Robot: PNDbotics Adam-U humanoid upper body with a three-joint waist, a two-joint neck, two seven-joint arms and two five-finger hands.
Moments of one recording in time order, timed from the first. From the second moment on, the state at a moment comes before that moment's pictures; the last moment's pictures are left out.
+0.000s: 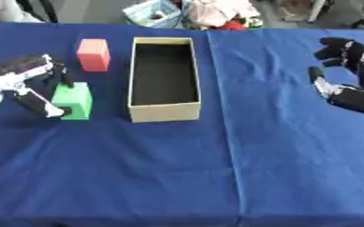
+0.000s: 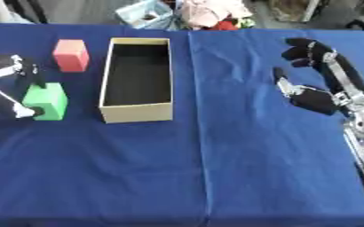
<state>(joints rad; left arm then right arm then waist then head) -0.62 0.68 -0.21 -1.30 -0.60 -0.21 -0.44 -0.39 -0.48 0.08 -1.60 0.18 -0.14 0.09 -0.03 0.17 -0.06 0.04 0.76</state>
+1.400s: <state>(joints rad) -0.91 0.41 -0.30 -1.10 -0.83 -0.33 -0.39 -0.42 -0.46 0.11 -1.60 0.18 -0.14 0.12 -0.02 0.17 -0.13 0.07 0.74</state>
